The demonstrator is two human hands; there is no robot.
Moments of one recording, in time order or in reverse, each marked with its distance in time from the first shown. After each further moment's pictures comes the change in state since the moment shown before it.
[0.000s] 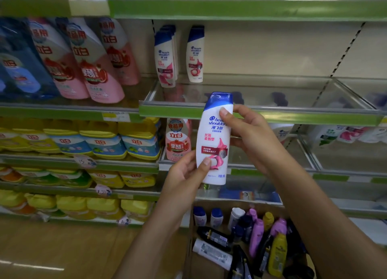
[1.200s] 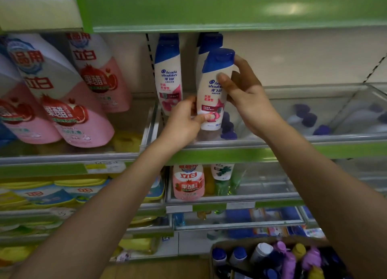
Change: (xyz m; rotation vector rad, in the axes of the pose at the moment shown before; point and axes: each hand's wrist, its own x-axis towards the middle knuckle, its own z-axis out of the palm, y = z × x) left_hand 0.281 0.061 -0.073 0.519 -0.089 0.263; right_hand 0.228 -0.001 0.031 -0.085 0.078 -0.364
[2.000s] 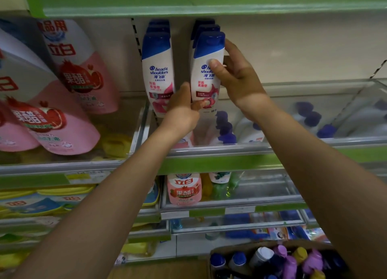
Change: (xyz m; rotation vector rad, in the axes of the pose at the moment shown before) left_hand 0.054 -0.019 0.015 0.242 0.092 0.004; right_hand 0.055 0.027 -0.010 -0.135 -0.039 -0.042
